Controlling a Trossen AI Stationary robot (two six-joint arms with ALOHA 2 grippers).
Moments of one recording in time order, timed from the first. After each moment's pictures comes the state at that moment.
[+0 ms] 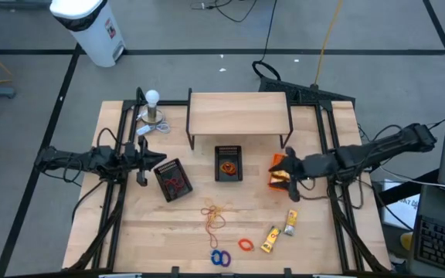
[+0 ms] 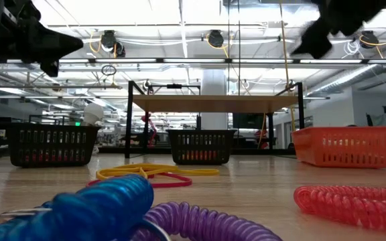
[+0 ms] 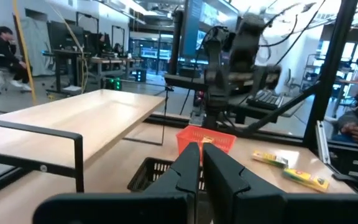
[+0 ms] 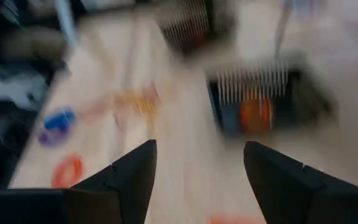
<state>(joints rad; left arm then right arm) -0.14 0.05 0.05 0.11 -0.27 -0.07 0.28 0.89 0.65 -0.22 0.18 0.27</state>
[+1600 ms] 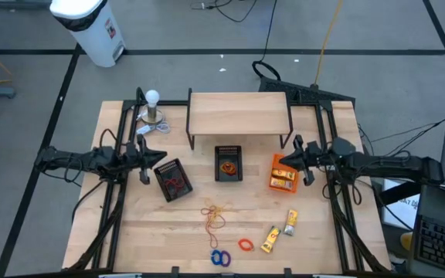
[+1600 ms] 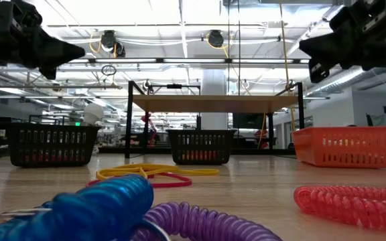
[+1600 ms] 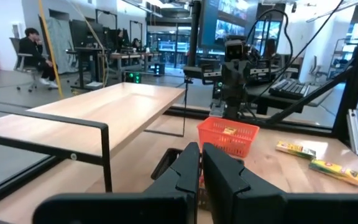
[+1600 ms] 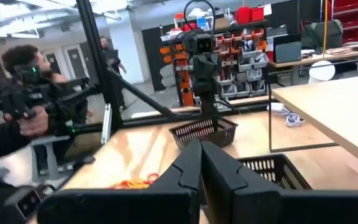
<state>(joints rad) -0.14 0.05 0.05 0.06 -0.35 -0.04 -0.22 0.45 0.06 0.48 -0.33 0.19</state>
